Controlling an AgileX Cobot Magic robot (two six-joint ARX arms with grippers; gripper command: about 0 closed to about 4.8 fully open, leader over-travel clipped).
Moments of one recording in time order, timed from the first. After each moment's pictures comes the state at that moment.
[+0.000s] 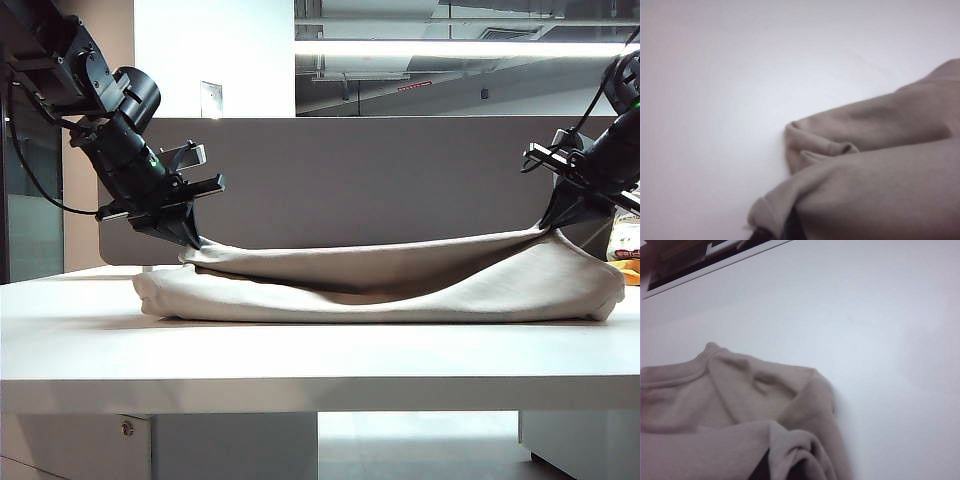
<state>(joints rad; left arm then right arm) -0.16 2.06 1.59 -0.21 0.21 -0.03 -0.11 2.07 1.65 -0.26 -0.44 0.30</state>
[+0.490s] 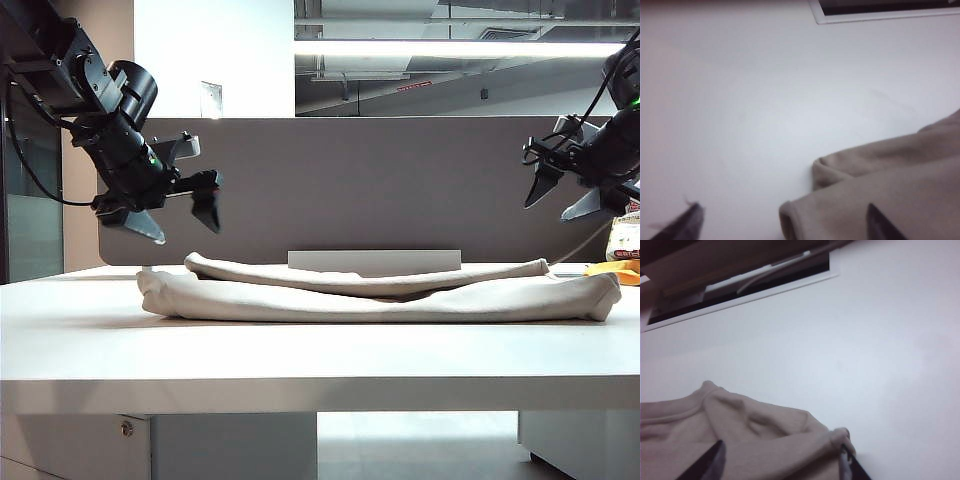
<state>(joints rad) -0.15 2.06 1.60 -0.11 0.14 -0.03 -0.11 2.07 1.65 -0.14 -0.39 0.30</state>
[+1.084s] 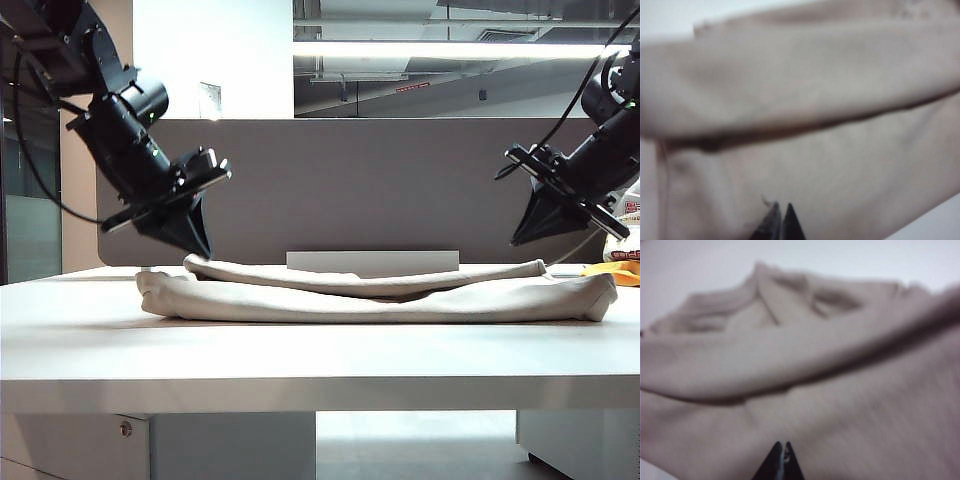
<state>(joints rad) -0.18 2.03 1.61 -0.49 0.38 -0.06 -0.06 2.07 1.65 -0.46 -0.60 0.27</state>
